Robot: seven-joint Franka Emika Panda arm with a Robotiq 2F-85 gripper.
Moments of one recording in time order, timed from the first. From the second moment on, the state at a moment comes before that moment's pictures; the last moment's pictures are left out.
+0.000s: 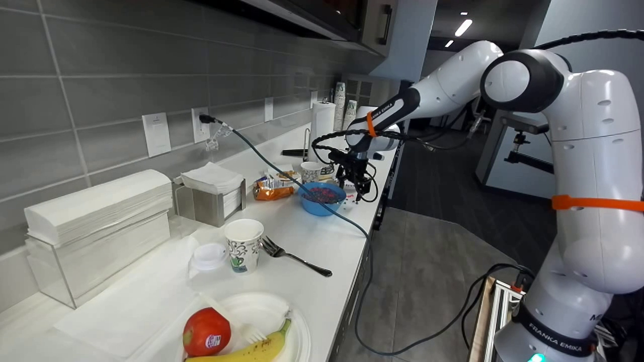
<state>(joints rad) -0.14 0.41 -0.16 -1.90 0.15 2.37 1.34</state>
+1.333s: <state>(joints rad) -0.13 0.48 -0.16 -1.84 0.17 2.35 1.30</state>
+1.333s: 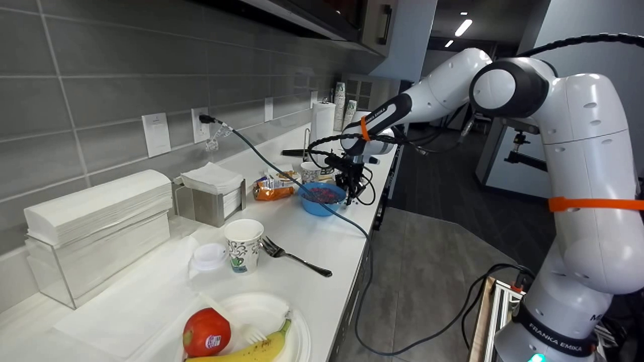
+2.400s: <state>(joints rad) -0.11 0.36 -0.24 -1.86 0.10 2.32 1.30</state>
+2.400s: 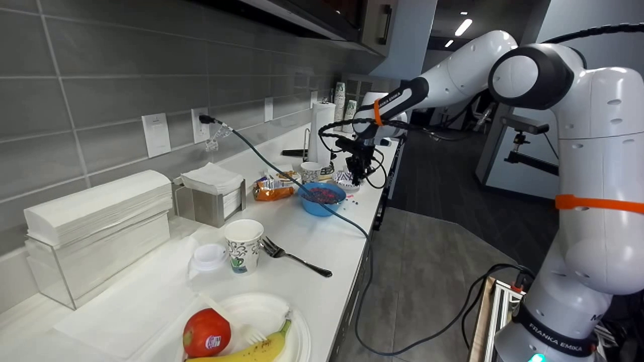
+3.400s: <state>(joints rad) -0.12 0.23 -0.09 -1.90 0.50 2.31 1.00</state>
